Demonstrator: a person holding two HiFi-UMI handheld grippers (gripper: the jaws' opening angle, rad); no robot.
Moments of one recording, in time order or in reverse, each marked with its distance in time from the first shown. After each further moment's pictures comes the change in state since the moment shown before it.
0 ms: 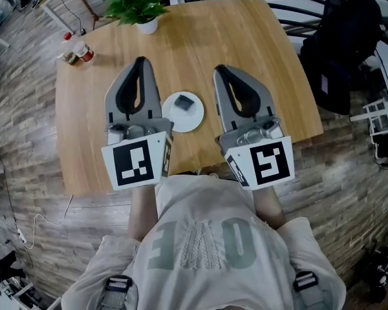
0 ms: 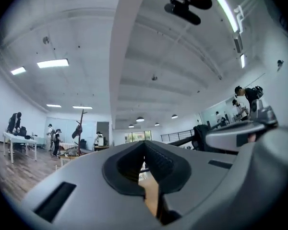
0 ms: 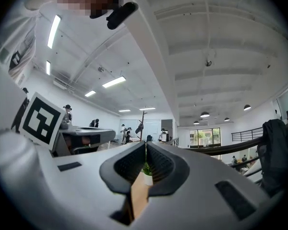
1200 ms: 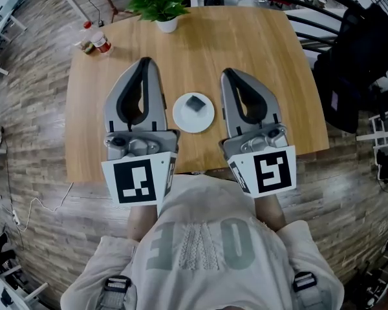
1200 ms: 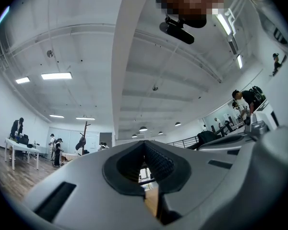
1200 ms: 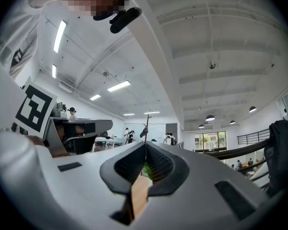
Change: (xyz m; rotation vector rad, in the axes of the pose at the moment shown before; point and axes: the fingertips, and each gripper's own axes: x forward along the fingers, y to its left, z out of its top) left arm -0.028 0.004 0.045 0.023 -0.146 0.028; right arm 0.006 0.015 0.011 -0.014 -0.051 0.048
